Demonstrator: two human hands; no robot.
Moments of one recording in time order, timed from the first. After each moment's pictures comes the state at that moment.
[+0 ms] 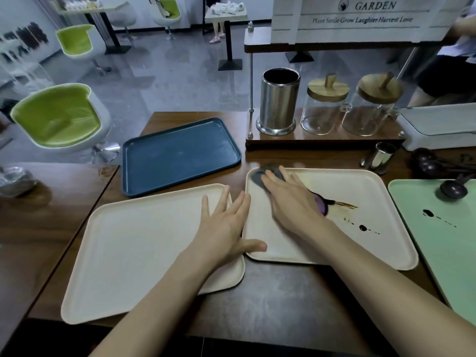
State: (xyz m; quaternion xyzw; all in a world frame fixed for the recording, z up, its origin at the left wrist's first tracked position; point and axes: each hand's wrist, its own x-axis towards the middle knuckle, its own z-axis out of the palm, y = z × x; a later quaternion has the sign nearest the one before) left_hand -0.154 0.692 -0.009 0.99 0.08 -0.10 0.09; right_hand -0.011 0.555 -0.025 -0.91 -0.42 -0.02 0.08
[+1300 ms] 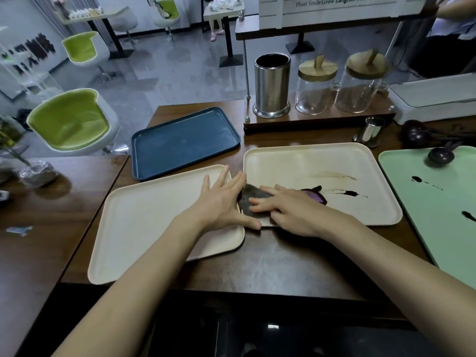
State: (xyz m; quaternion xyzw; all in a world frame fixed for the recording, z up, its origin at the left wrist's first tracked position) left_hand -0.164 0.699 0.010 0.98 0.04 -0.14 0.13; right_hand -0.076 0.504 0.003 -0.82 -0.51 0.21 0.14
